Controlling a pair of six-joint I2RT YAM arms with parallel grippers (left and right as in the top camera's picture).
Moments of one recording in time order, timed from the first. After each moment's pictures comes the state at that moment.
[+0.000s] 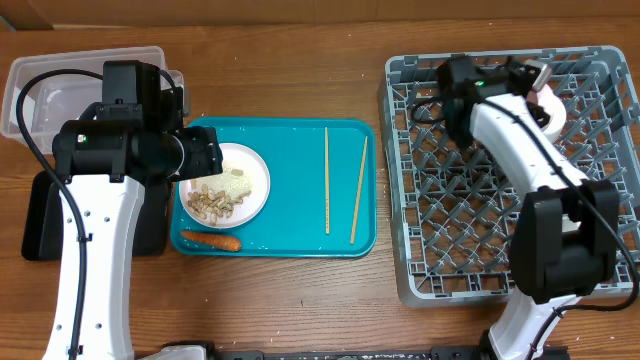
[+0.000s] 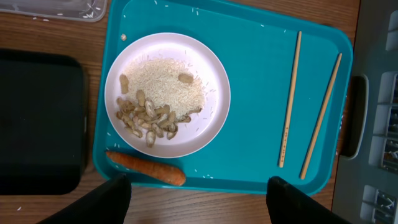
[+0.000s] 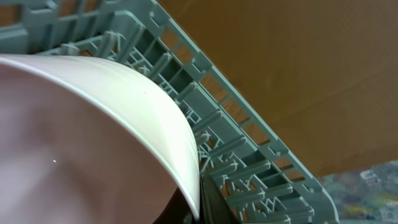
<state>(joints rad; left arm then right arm) 0.00 1.44 1.56 -1.30 0.13 -0.19 0.18 1.96 1.51 -1.05 1.20 0.78</state>
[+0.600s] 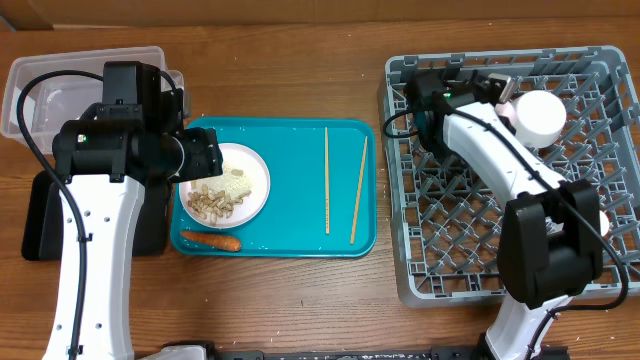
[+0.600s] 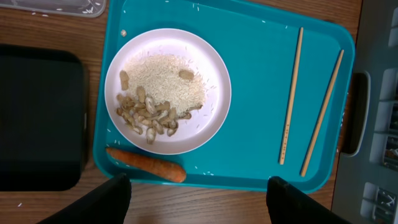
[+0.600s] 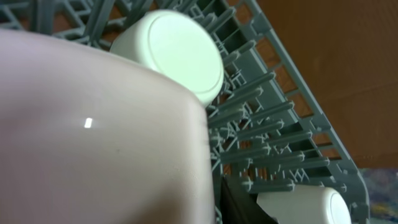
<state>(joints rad) 0.00 1.44 1.56 -1.31 0.13 -0.19 0.29 1.96 1.50 -1.13 1.02 0.80</state>
